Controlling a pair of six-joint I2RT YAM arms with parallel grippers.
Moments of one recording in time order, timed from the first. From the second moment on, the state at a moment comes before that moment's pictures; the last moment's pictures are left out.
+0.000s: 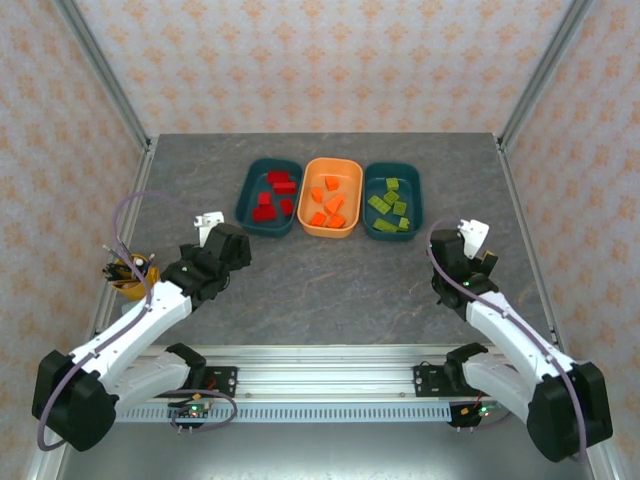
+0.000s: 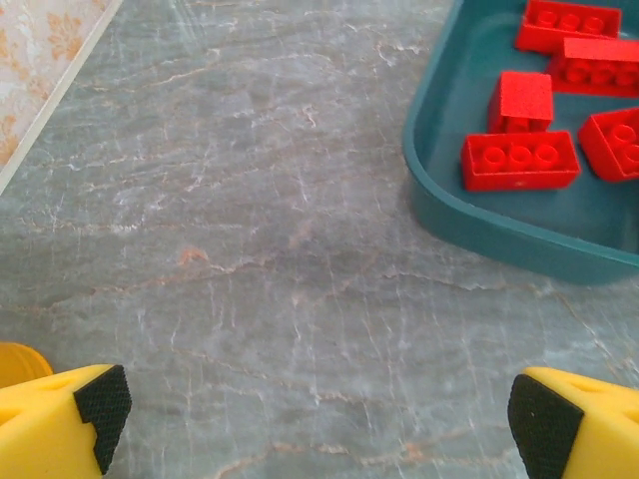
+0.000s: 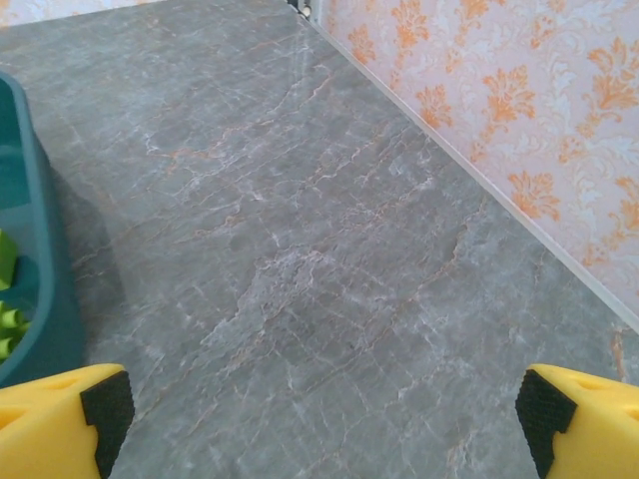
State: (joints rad) left arm -0.44 1.00 0.66 -0.50 -0.60 -0.47; right arm 0.31 0.96 0.50 -0.26 0.74 0.46
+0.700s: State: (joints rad) left arm -0.08 1.43 0.59 0.18 -0.37 -0.11; right arm 0.03 1.41 0.50 0.37 0.39 0.24
